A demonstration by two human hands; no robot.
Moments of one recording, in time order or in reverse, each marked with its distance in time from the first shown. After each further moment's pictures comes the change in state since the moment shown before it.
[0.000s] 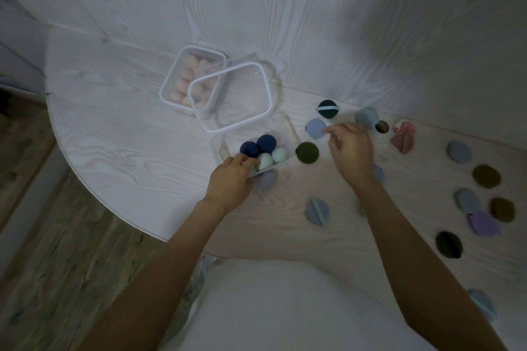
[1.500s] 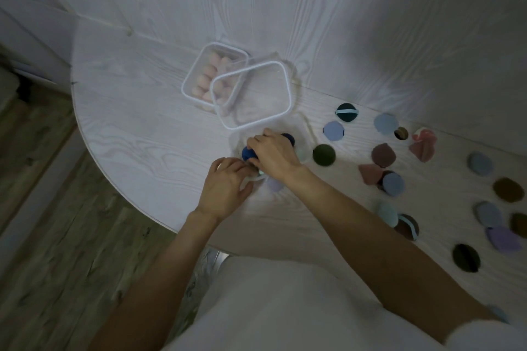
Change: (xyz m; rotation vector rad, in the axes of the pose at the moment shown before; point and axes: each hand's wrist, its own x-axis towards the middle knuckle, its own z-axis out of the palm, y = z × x) left_hand -0.033 -0.035 -0.009 0.042 0.144 0.071; right_hand 0.006 -0.131 0.084 -0.218 -0.519 -0.499
